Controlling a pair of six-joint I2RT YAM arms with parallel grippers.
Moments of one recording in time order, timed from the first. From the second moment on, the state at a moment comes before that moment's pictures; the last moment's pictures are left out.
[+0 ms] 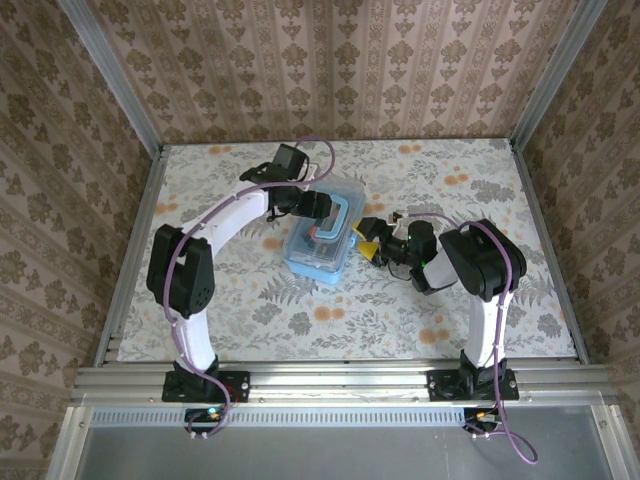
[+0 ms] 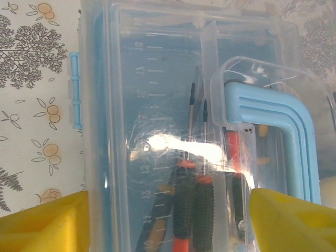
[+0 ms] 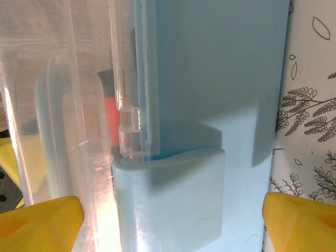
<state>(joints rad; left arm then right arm) -0.56 1.89 1.57 -0.69 0.18 -0.22 0.30 2.00 0.59 1.18 -0.63 1.36</state>
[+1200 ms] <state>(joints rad) -0.56 1.90 1.60 -0.78 0.16 -0.15 0.31 1.96 0.61 1.19 -0.63 1.37</state>
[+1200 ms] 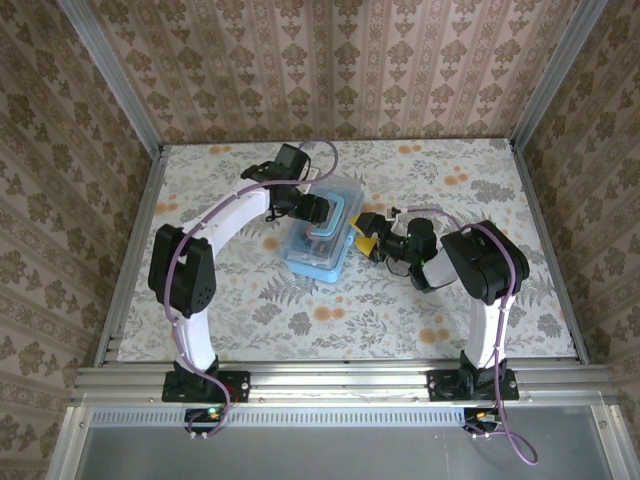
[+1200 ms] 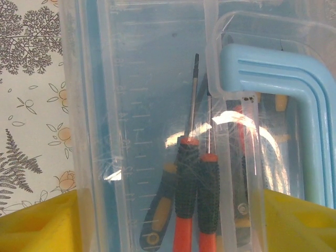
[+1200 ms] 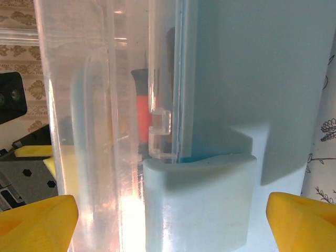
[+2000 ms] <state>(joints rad) -0.55 1.90 1.59 -0.77 0.18 -0.15 0.33 1.99 0.63 1.23 -0.62 1.41</state>
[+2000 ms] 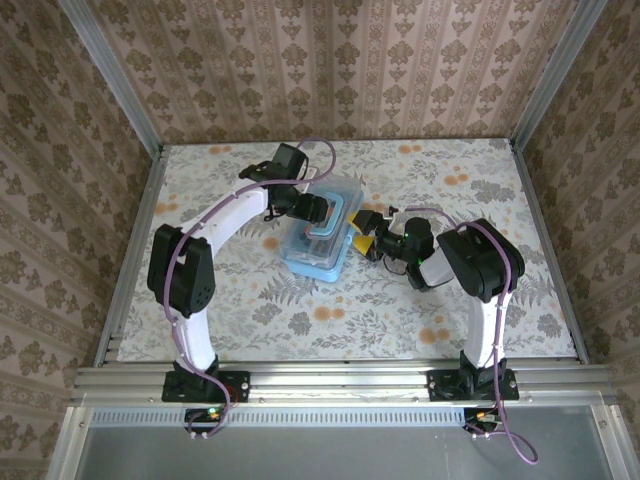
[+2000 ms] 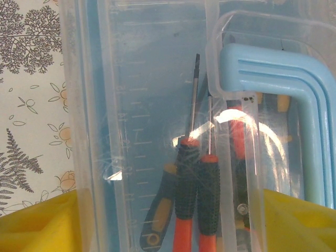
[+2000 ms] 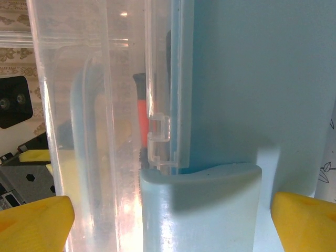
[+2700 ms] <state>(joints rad) -0.55 1.90 1.59 -0.77 0.18 -0.16 0.34 1.94 0.62 1.19 -0.61 1.42</state>
